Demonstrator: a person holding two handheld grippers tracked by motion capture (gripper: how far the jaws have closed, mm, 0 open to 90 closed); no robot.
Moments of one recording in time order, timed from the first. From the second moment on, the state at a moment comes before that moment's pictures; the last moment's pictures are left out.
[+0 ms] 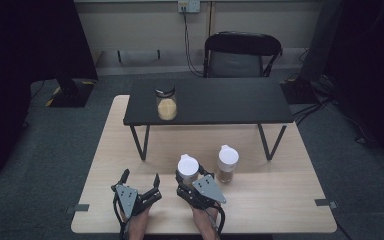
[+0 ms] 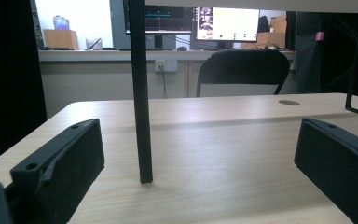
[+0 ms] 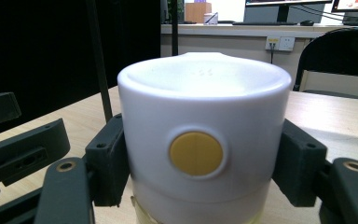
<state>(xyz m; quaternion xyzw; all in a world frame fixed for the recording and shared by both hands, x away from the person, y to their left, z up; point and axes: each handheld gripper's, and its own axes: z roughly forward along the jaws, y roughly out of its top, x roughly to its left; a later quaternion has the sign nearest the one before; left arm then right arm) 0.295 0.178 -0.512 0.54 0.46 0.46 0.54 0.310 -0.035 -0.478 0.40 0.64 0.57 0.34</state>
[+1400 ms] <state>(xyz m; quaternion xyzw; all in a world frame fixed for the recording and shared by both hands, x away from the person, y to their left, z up) 0.295 0.178 -0.512 0.54 0.46 0.46 0.54 0.307 -0.034 -0.451 0.39 0.64 0.57 0.34</state>
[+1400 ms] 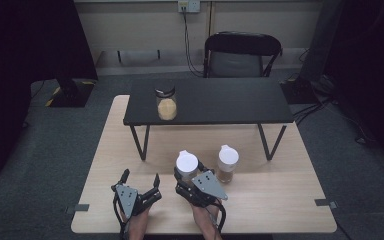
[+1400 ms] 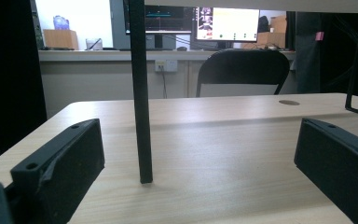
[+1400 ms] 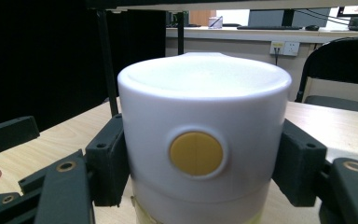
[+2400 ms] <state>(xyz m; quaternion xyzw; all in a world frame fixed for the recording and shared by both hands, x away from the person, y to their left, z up) 0.295 0.178 -0.512 0.54 0.46 0.46 0.54 0.316 -0.035 -0.418 0.38 0.64 0.58 0.34</state>
